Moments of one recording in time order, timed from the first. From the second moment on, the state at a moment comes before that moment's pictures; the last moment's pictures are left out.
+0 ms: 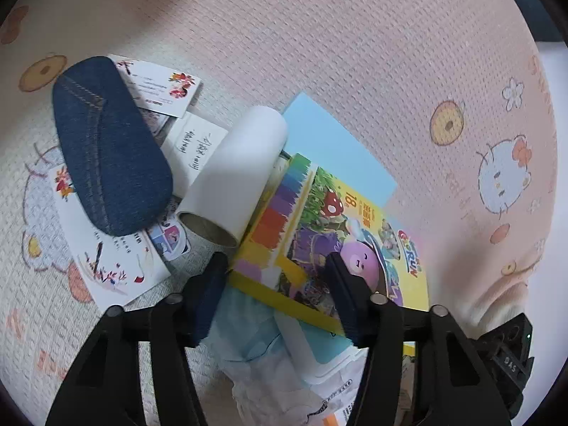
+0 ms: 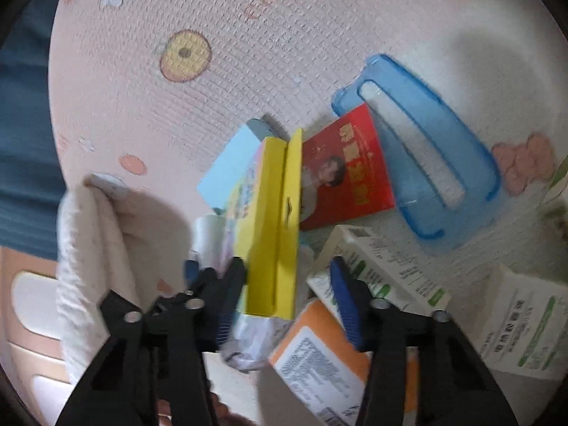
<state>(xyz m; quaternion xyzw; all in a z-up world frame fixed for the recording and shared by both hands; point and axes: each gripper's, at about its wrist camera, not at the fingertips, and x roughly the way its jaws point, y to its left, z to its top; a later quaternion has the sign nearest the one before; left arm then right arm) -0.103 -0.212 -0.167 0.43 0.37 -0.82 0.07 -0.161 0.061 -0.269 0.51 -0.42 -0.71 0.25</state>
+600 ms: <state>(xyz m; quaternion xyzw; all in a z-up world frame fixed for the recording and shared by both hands) -0.049 -0.145 -0.153 0.45 0.35 -0.82 0.02 -0.142 0.094 -0.227 0.50 -0.29 -0.79 0.23</state>
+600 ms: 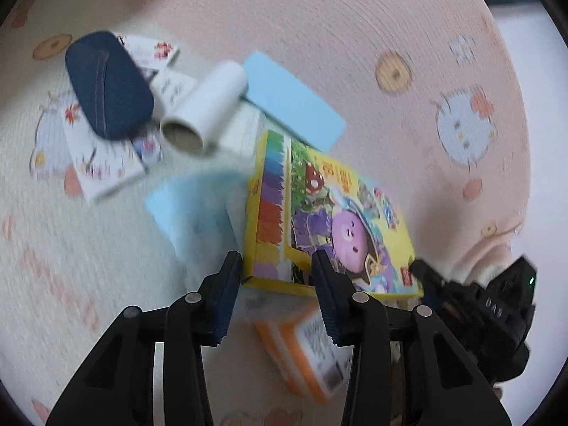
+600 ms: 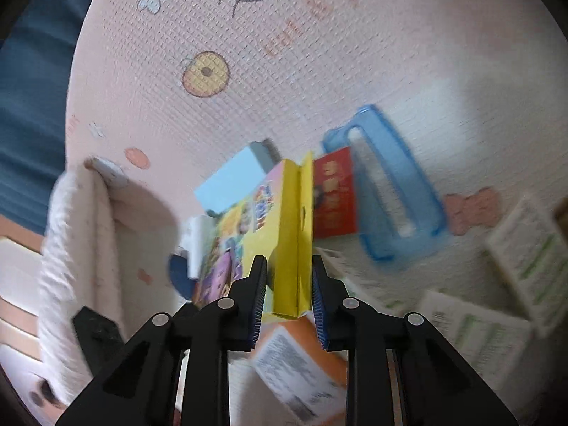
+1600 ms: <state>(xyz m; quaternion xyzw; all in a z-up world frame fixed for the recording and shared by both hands) -0.149 -0.153 -0.126 0.49 0.13 -0.86 -0.02 -0.072 0.083 -0.239 0.53 -0.15 -0.82 0.16</state>
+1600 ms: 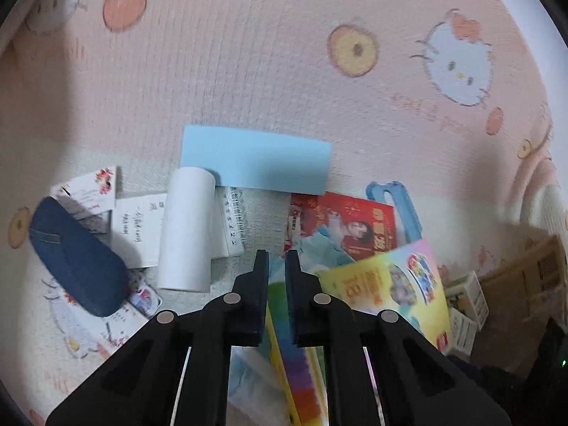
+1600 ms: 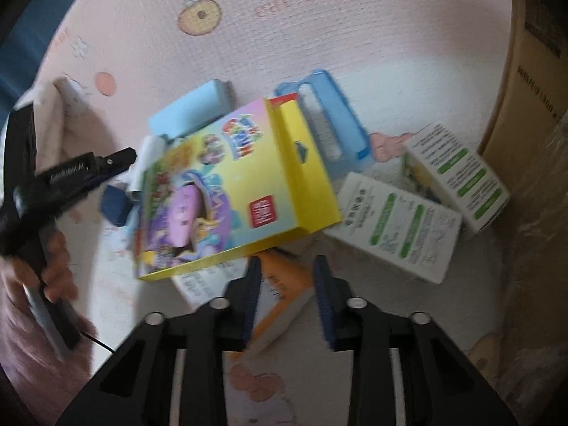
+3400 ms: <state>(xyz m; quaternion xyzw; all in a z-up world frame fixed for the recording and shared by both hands) -0.117 -0.114 -0.148 0.54 0.19 -0.81 -0.12 -0.141 0.082 -0.256 0.54 -0.20 -0.78 0.23</state>
